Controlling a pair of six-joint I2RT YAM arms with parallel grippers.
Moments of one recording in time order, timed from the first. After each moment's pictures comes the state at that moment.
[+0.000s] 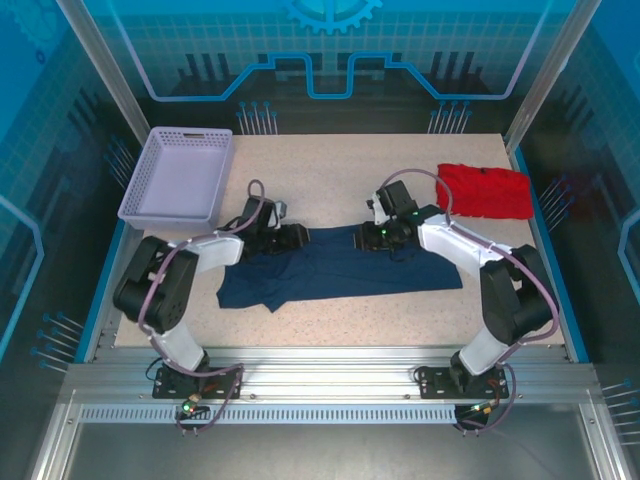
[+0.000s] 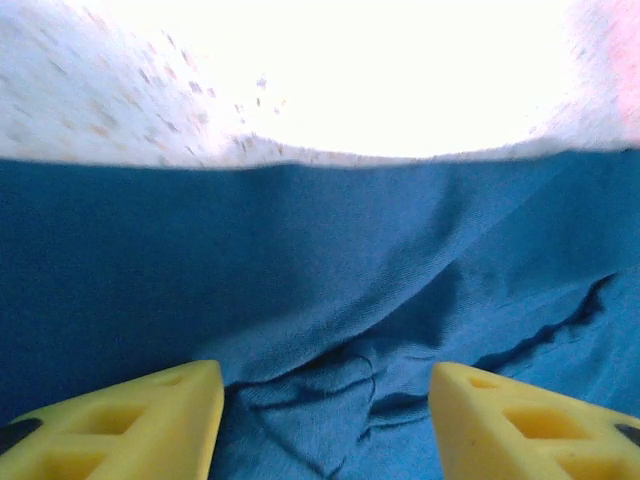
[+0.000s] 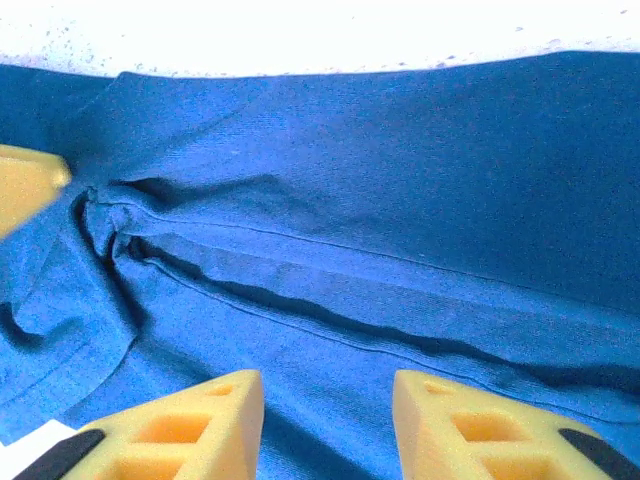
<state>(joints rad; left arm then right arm) -0.32 1.68 0.85 0.00 0.35 -0.65 0.44 1.62 1.08 -0.52 -0.21 0.39</state>
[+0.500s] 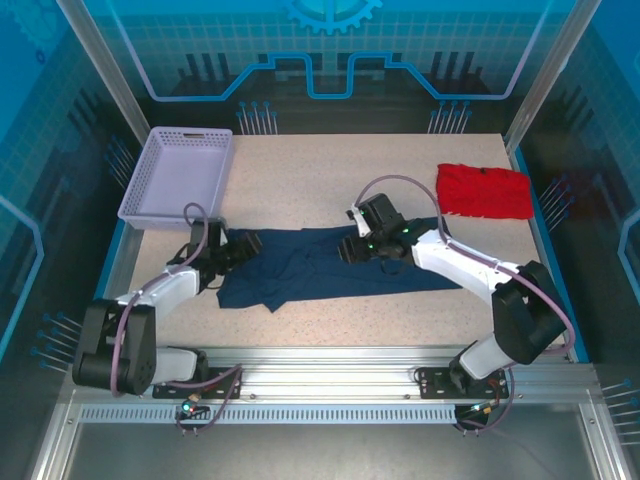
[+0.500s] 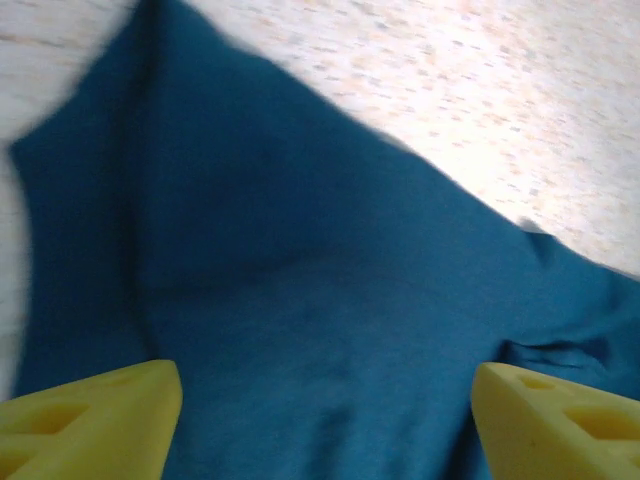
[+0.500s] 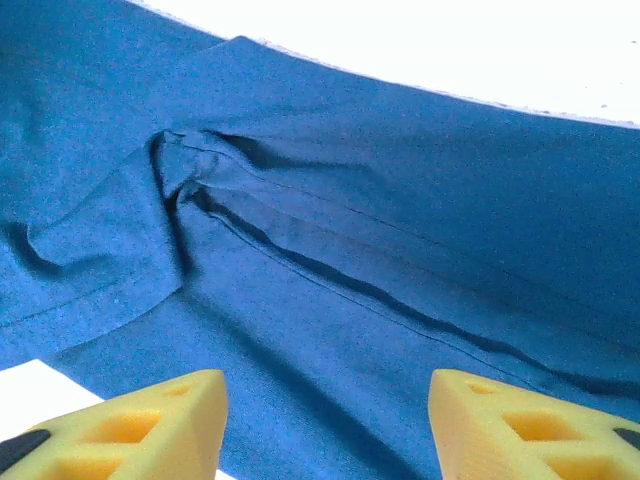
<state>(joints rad) -0.06 1.29 0.54 -0.09 0.18 -0.69 0.62 1.53 1.04 -0.48 -0.06 0.26</state>
